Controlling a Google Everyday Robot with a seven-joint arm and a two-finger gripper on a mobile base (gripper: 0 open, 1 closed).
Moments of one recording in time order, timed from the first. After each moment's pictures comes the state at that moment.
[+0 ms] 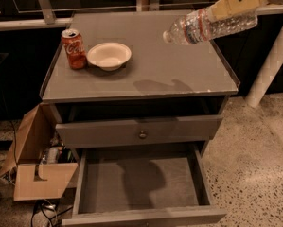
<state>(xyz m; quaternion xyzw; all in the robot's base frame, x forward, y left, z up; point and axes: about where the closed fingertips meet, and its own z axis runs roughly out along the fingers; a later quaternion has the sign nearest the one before) 0.571 -0.209 1.068 -0.27 0.86 0.15 0.41</state>
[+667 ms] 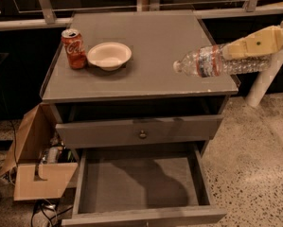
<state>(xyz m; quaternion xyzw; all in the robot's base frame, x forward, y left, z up) 0.520 -0.242 1.006 -0.23 0.87 0.20 0.39</state>
